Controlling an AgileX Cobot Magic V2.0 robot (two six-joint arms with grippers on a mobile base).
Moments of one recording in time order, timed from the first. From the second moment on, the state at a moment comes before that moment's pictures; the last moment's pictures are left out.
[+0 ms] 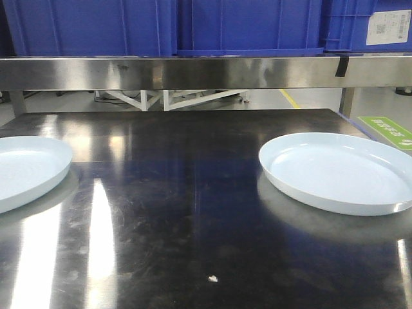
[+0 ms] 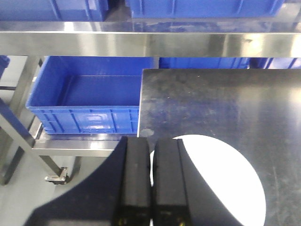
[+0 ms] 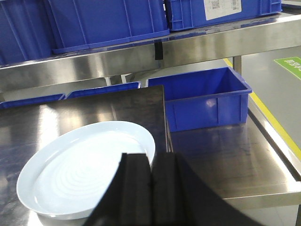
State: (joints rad) left arm 0.00 0.83 -0.96 0.03 0.72 -0.05; right arm 0.03 -0.01 0.03 0.08 0.10 0.14
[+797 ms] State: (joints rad) left arm 0.00 0.83 -0.96 0.02 0.72 -0.05; right arm 0.03 -0.01 0.03 0.08 0.10 0.14
